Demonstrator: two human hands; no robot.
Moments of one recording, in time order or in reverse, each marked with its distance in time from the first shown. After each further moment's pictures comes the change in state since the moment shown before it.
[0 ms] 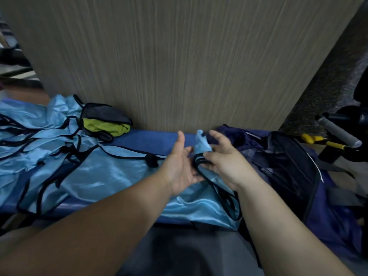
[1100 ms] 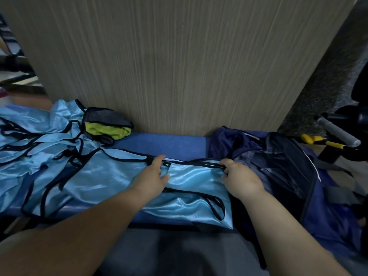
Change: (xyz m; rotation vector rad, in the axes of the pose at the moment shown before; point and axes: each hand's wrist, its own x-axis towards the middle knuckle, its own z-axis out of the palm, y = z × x) left_hand -0.016 -0.004 -0.090 1.445 0.474 0.194; right_hand 0.005 0.044 -0.050 -1.281 0.135 0.041
